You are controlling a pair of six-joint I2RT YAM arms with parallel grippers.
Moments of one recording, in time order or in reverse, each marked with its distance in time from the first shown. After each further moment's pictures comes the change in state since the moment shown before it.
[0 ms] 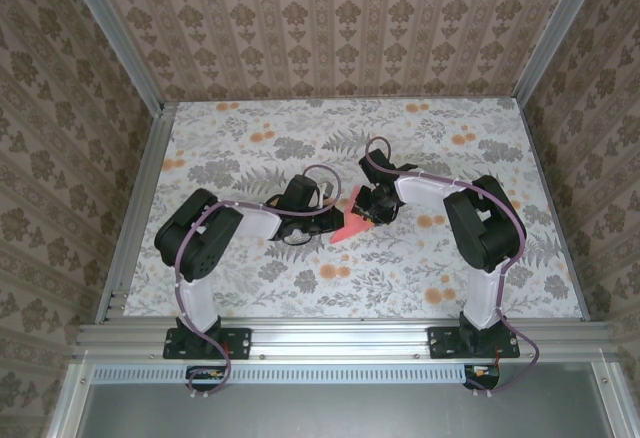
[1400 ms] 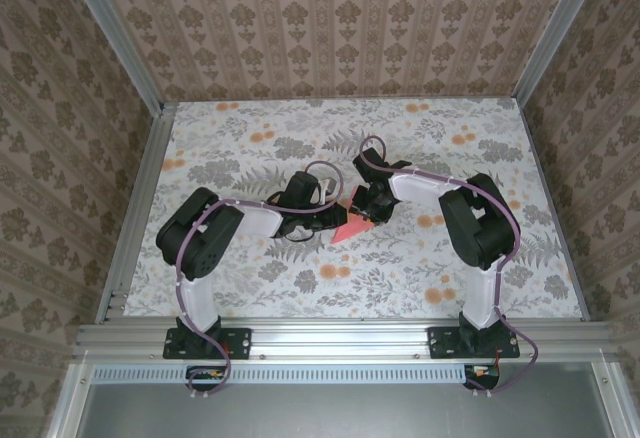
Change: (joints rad) left arm 0.000 0.011 0.027 0.031 0.035 -0.002; right arm 0.021 0.043 0.058 -0.069 0.047 -0.009
